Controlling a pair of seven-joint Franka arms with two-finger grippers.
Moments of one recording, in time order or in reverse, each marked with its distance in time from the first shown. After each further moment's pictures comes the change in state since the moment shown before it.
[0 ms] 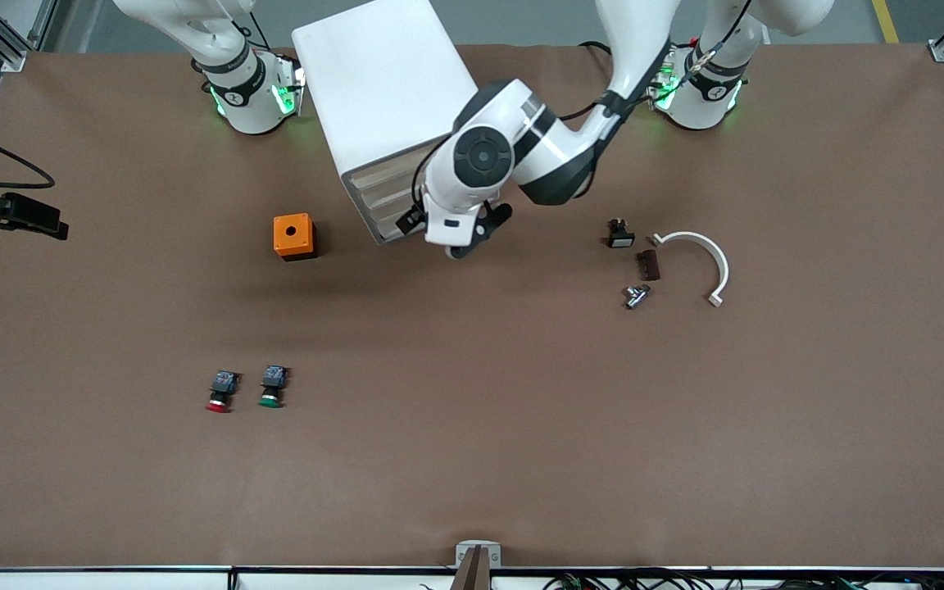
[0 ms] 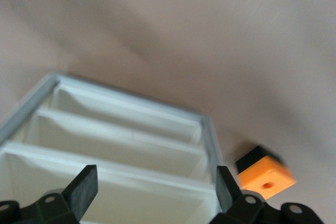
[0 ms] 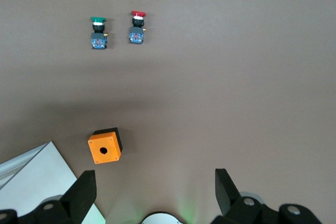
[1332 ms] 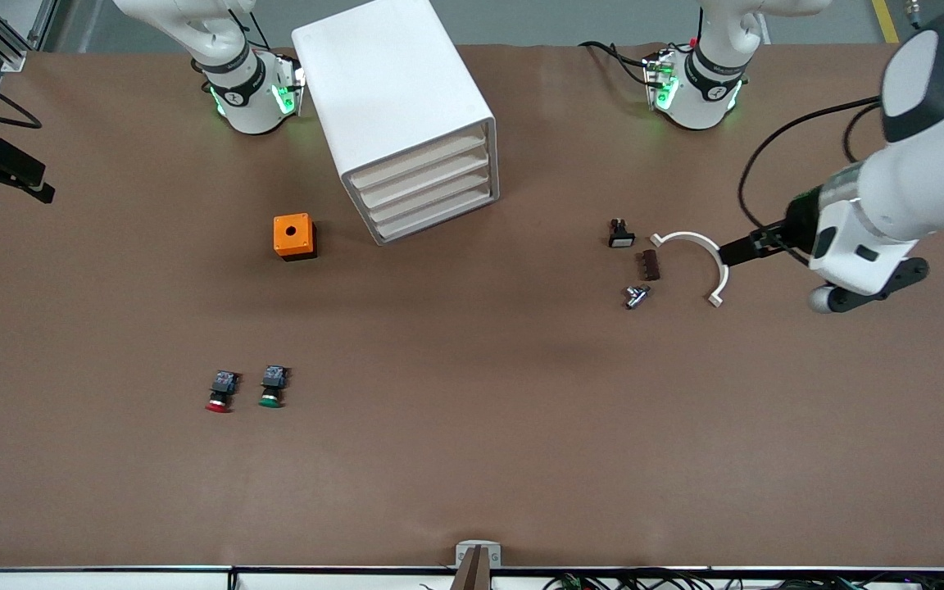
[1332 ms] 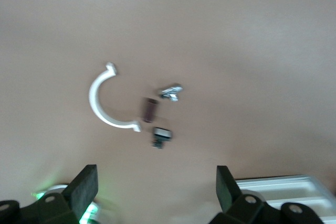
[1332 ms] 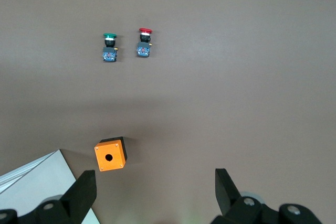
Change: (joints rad) left arm 0.654 -0.330 0.007 0.028 0.307 -0.542 0.914; right arm -0.002 -0.228 0.002 -0.213 0.005 0.141 0.005
